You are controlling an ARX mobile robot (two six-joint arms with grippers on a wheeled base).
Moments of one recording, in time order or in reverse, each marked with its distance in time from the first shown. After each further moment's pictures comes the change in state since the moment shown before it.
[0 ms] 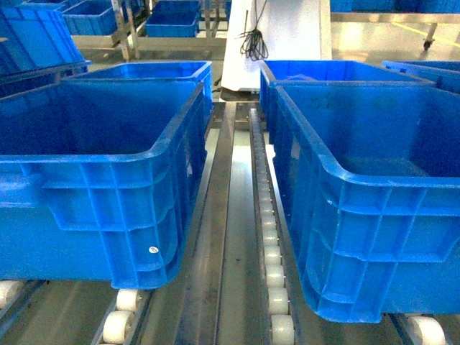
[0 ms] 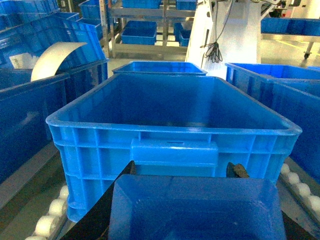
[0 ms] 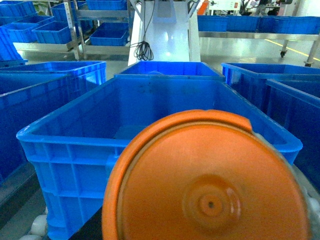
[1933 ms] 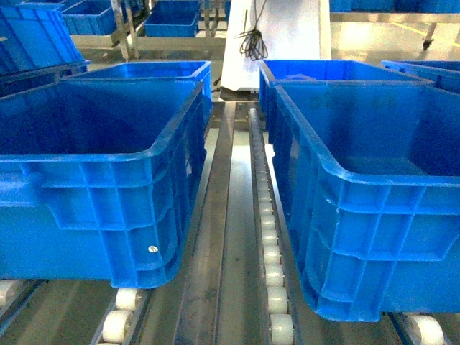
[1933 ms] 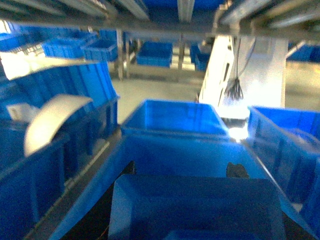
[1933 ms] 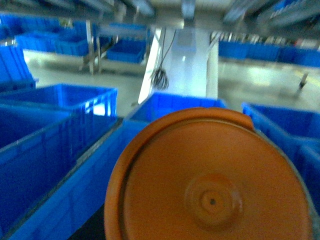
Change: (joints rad) left arm 0.024 1.251 0.584 0.754 -0.048 -0.027; right arm 0.074 1.205 0.439 0.834 -0.018 -0.067
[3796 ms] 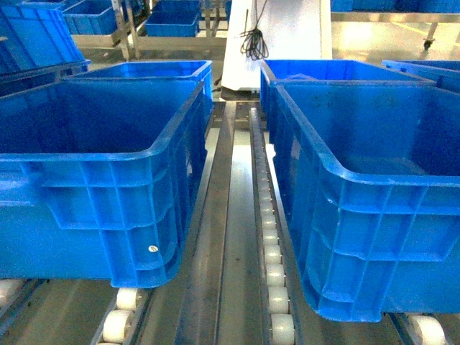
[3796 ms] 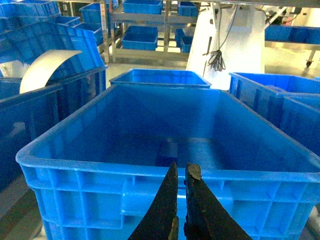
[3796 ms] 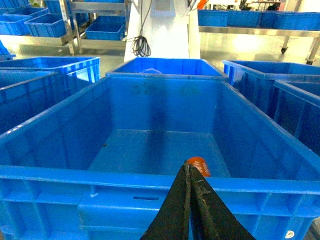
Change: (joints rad) left arm -0.022 -0.355 -0.536 0.125 0.045 0.009; right arm -0.074 -0.287 -0.403 0.040 0.018 0.053
